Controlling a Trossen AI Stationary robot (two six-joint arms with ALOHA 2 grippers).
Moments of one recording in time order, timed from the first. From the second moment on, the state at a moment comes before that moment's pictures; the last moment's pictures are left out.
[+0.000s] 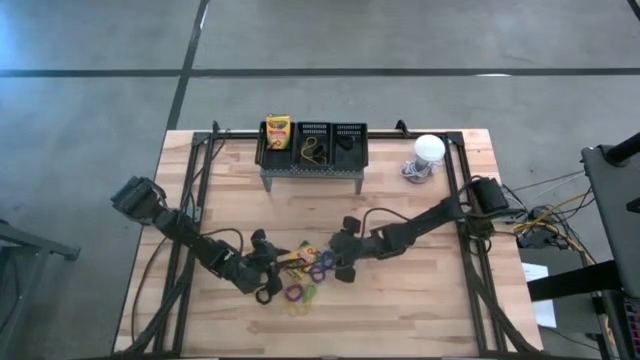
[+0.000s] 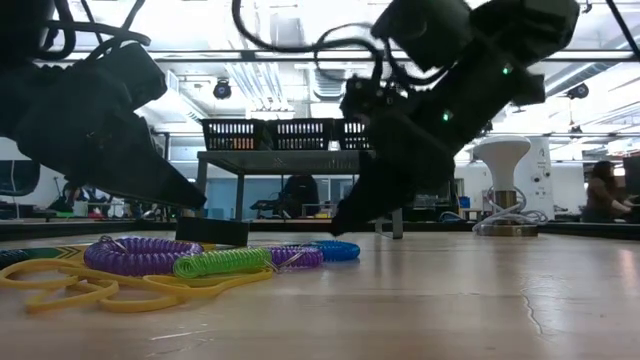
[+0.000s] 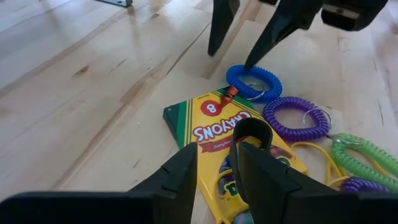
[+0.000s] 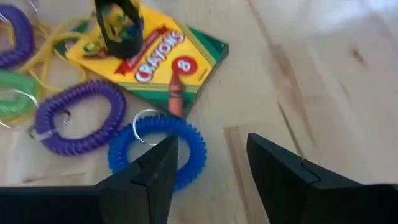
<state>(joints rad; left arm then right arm) -0.60 1.66 0.49 0.40 -0.76 -0.68 0.25 1.92 0.94 0.17 0.31 0.32</state>
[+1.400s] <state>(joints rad) -0.60 1.66 0.49 0.38 -0.76 -0.70 -0.30 1.53 1.26 -0.36 0.45 0.05</state>
